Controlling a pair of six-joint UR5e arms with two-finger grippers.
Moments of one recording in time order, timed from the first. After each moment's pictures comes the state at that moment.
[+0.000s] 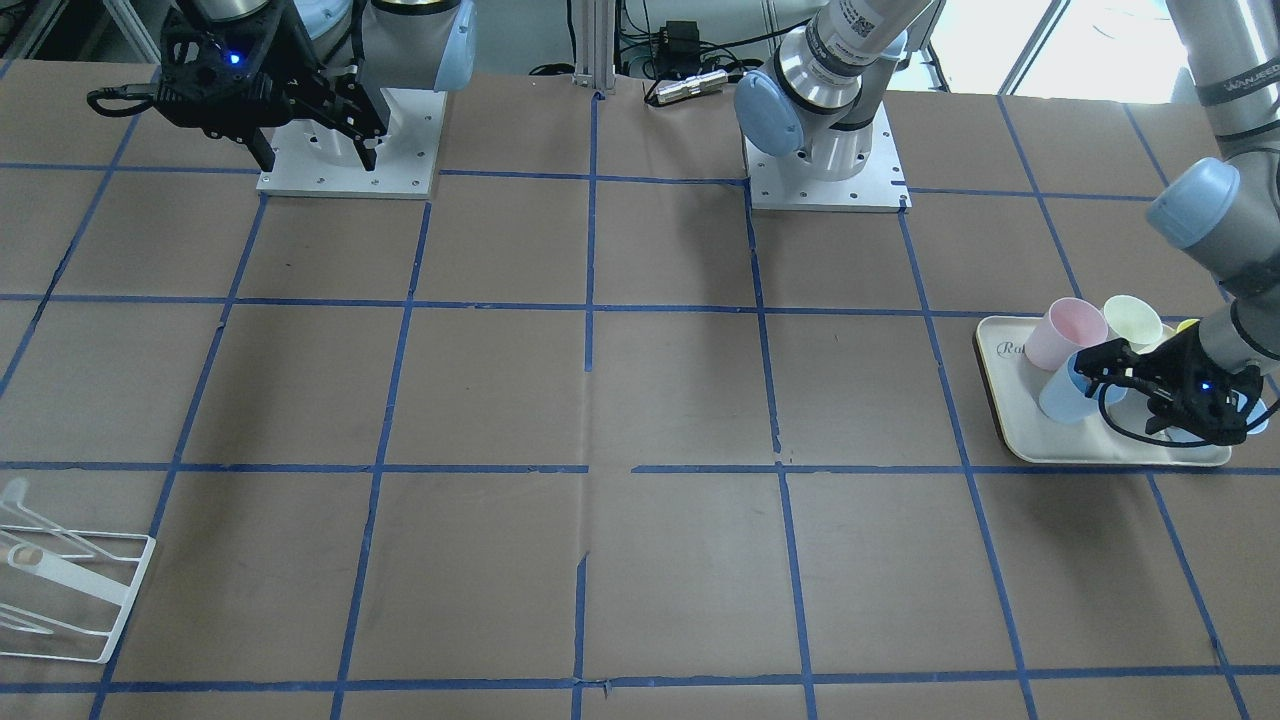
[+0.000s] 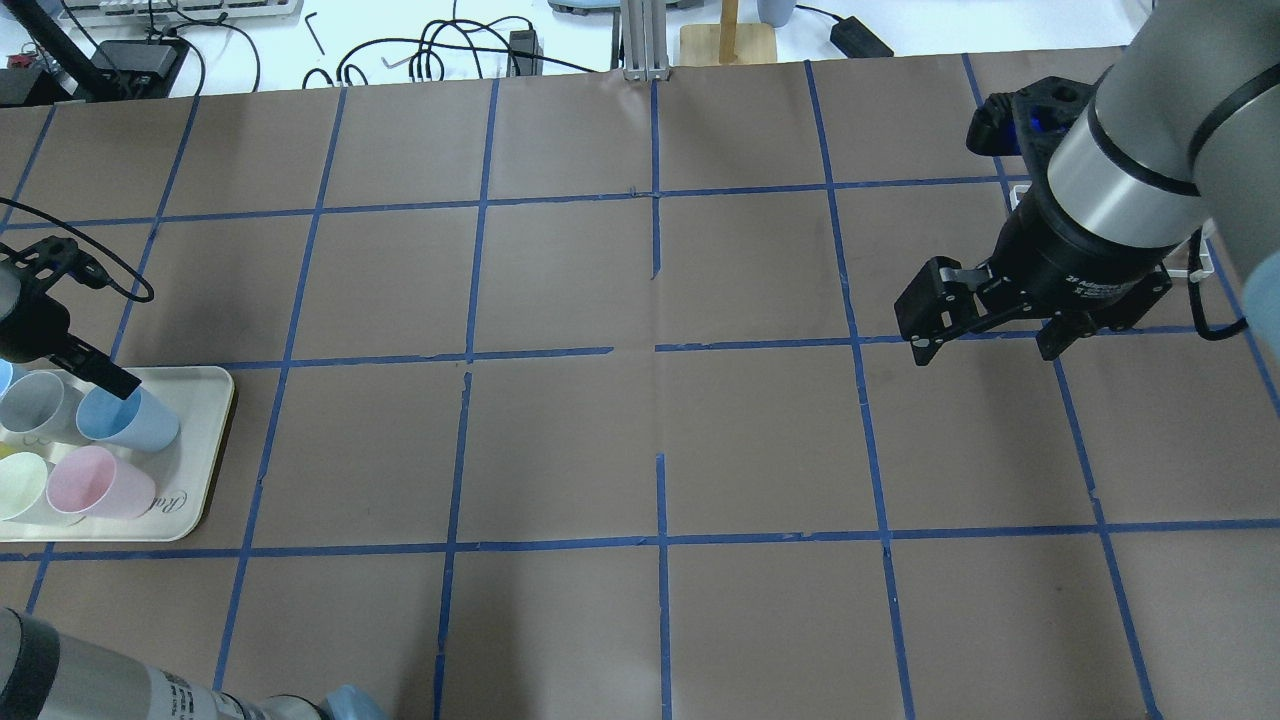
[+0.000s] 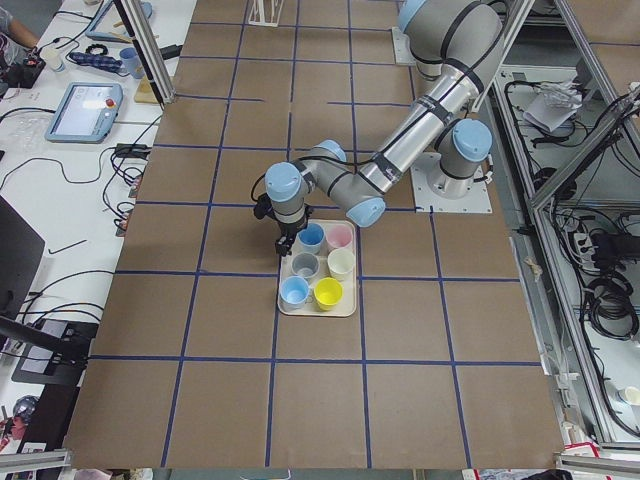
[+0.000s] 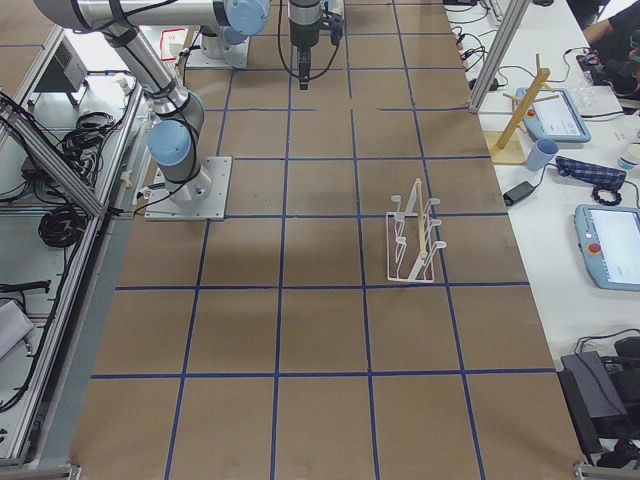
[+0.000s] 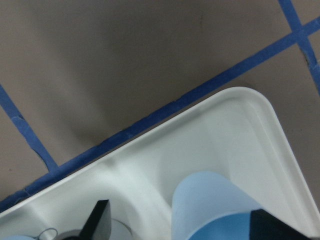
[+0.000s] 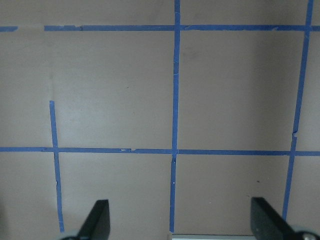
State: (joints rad) left arm -0.85 -1.94 -1.80 -1.05 1.59 1.22; right arm 1.54 -1.81 1.78 -1.50 -1.53 -0.05
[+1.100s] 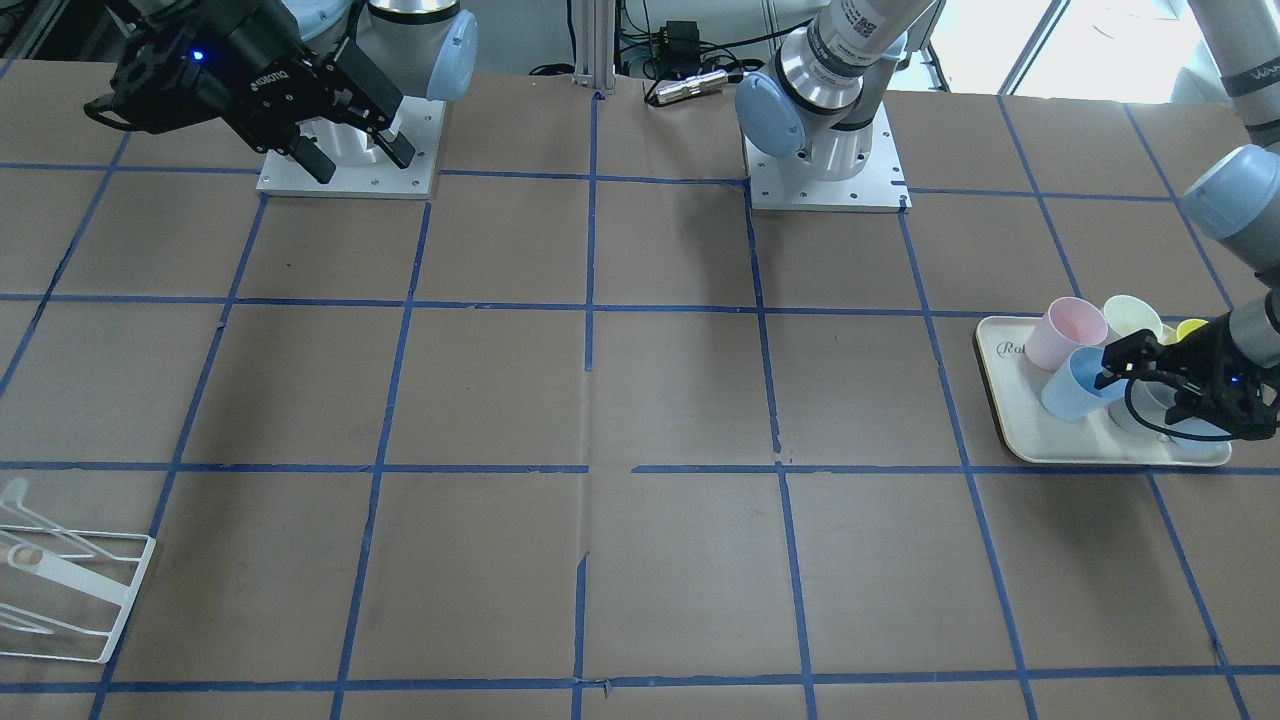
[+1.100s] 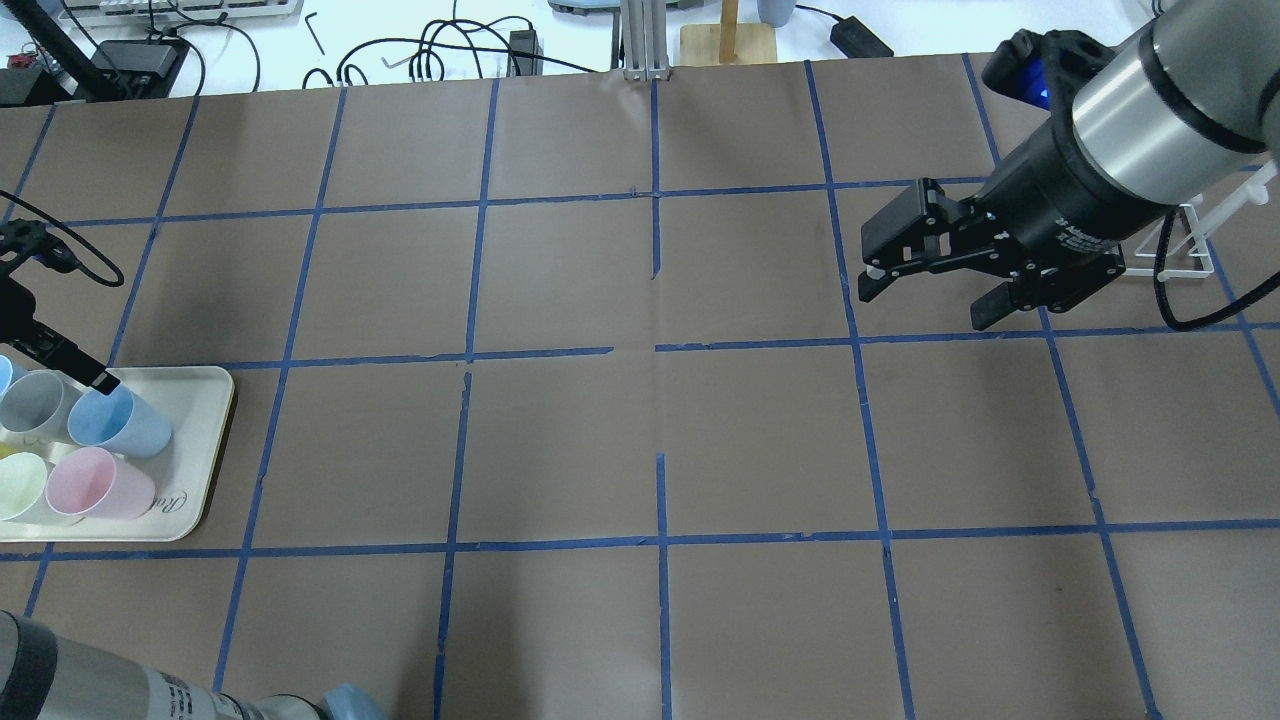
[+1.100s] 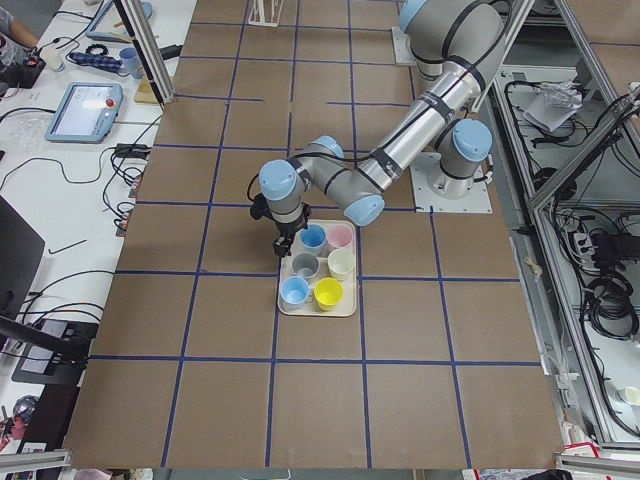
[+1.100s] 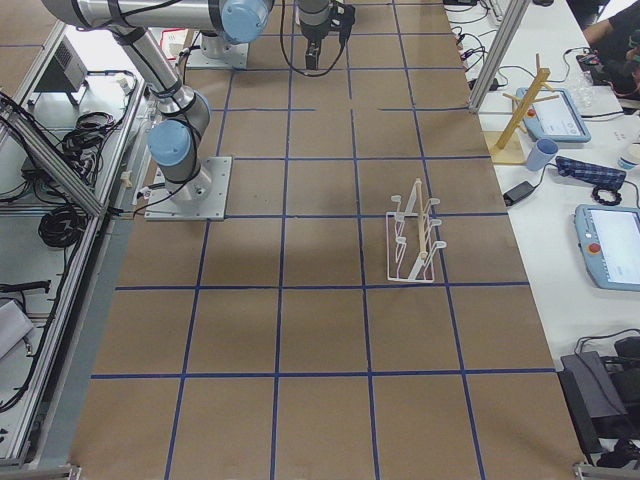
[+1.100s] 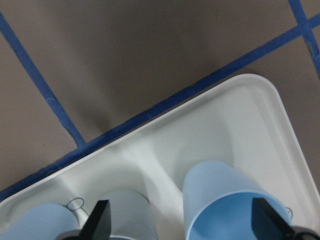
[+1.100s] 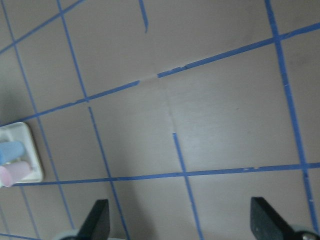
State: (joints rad) left arm -0.83 -1.95 -1.74 -1.15 1.60 1.22; right arm 1.39 -1.80 1.76 -1.51 -1.01 0.11
